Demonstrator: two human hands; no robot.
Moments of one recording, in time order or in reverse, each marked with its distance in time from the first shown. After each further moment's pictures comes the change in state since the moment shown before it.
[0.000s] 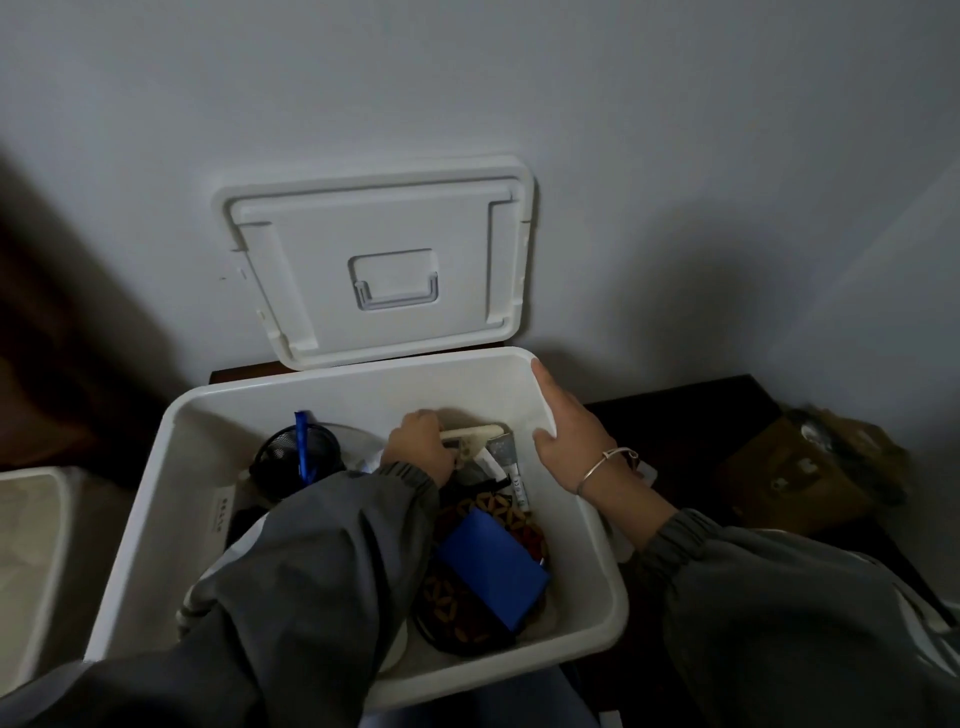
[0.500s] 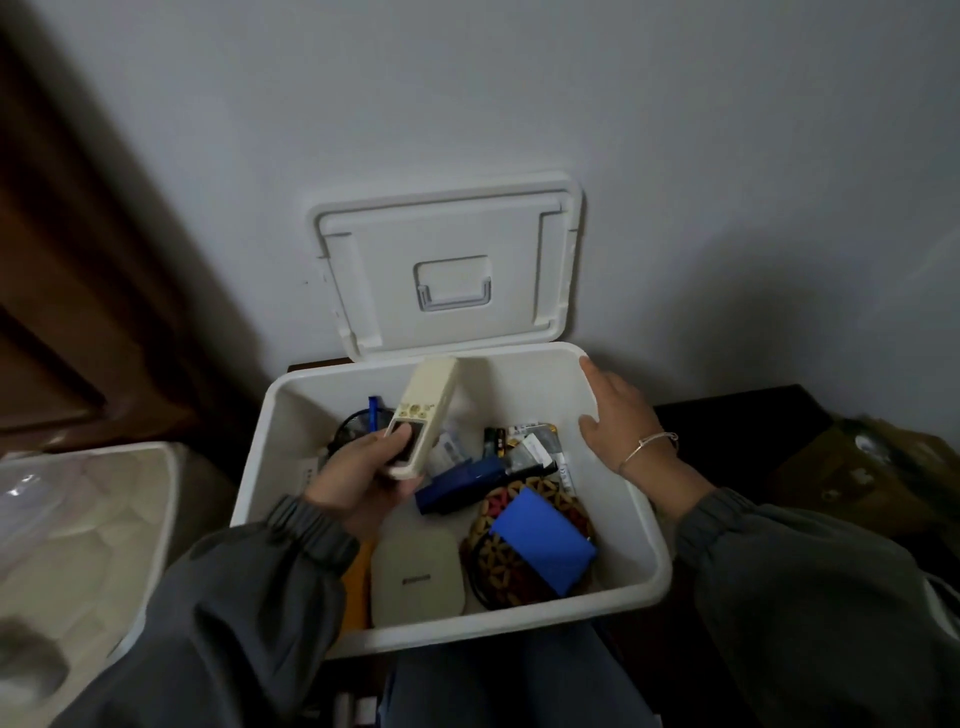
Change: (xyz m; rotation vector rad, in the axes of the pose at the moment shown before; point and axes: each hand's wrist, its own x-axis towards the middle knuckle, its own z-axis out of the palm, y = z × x) left_hand -0.111 -0.070 -0.096 -1.634 -0.288 -0.281; right_hand -0.005 -0.014 -0.006 -0.342 0.052 -0.004
